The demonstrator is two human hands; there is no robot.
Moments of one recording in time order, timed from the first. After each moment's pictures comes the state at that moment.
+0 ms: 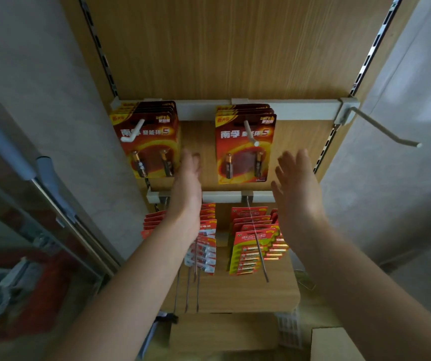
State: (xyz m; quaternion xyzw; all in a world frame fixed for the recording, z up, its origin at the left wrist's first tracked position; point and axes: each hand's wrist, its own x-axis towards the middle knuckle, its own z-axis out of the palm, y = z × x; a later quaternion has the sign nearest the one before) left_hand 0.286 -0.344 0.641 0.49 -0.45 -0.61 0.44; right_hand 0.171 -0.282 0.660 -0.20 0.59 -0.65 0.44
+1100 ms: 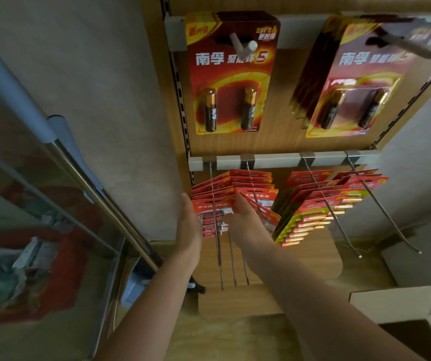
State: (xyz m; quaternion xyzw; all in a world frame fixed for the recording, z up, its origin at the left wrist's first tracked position) left_hand 0.401 -0.379 0.486 0.58 -0.39 -0.63 0.33; right_hand 0.325 -0.335 0.525 -0.26 0.70 -0.40 0.52
